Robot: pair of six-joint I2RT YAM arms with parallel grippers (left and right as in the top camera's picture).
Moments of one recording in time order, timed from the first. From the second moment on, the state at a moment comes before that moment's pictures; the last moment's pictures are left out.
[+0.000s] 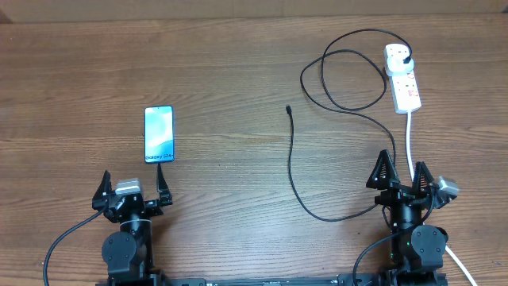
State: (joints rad) left arm 0.10 0.01 0.01 -0.07 -0.09 0.06; right arm 0.04 0.01 0.02 -0.01 0.17 0.46
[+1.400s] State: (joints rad) left arm 0.10 0.01 0.04 -0.06 -0.09 0.06; right arm 0.04 0.01 0.02 -0.01 0.17 0.46
